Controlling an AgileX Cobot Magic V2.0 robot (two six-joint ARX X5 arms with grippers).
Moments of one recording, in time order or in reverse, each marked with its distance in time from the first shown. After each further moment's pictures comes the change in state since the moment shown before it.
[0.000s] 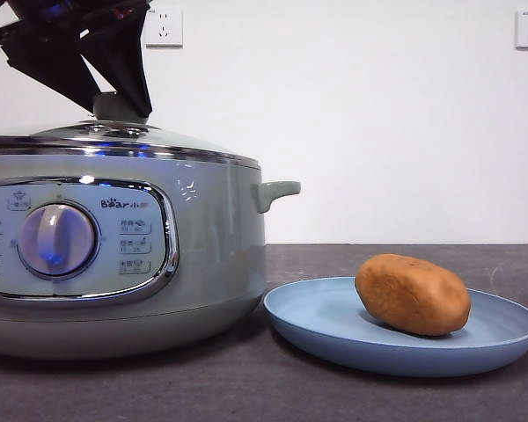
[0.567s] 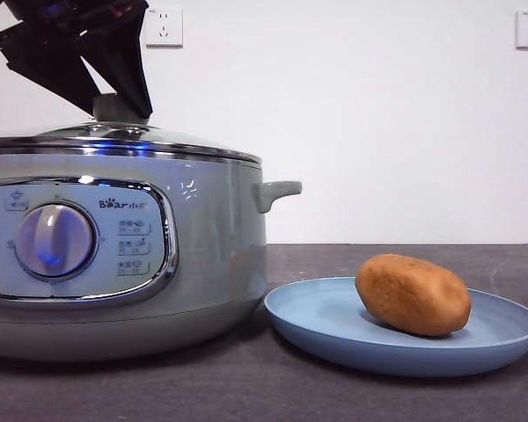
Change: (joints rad) left arm 0.004 0.000 0.000 -0.012 0.031 0.000; right arm 0.000 0.000 0.000 -0.004 0.000 0.000
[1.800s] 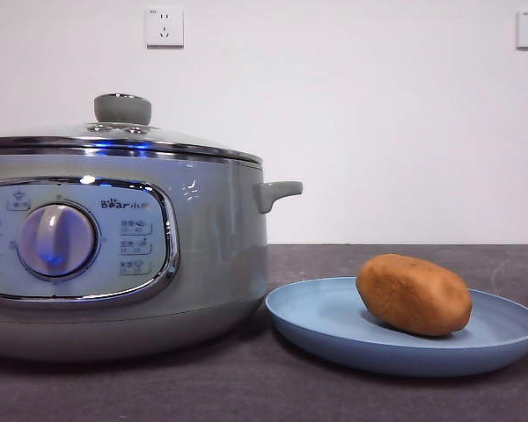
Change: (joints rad) left arm -0.002 -0.459 0.165 -0.016 -0.054 -0.007; right arm 0.000 0.000 0.000 0.015 -0.007 0.000
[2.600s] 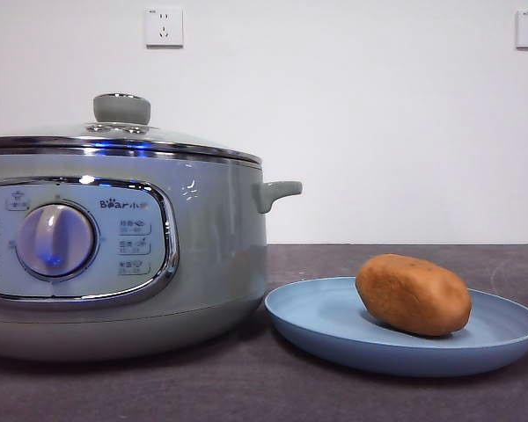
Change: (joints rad) left arm 0.000 -0.095 0.007 -0.172 -0.005 -0.019; right arm 0.000 0.000 0.000 0.016 0.003 0.000
